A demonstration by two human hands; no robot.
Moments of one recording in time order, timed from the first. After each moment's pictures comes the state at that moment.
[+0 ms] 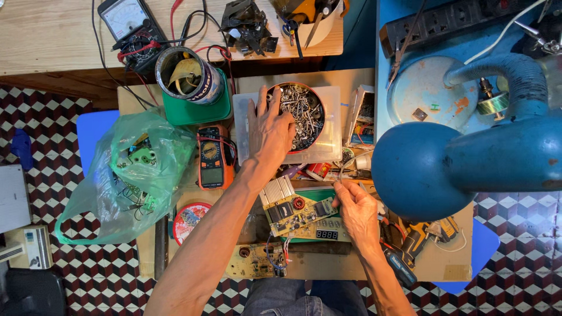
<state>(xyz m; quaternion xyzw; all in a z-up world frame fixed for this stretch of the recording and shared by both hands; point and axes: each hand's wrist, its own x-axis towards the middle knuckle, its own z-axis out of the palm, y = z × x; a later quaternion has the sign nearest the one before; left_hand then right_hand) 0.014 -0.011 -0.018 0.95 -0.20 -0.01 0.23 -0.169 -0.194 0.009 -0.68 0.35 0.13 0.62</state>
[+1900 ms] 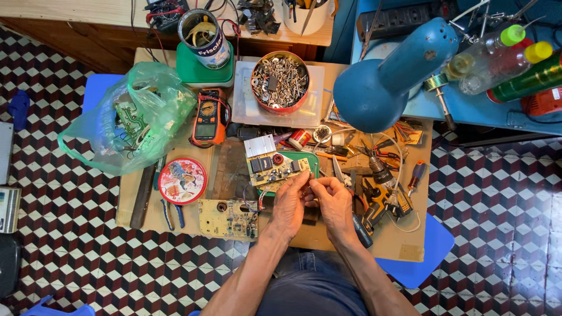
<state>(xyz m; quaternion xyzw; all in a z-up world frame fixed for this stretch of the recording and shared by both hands) -0.267 -0.092 0.001 0.26 0.26 -0.20 0.91 -0.270 -0.205 0.047 -0.57 0.29 0.12 0.76</state>
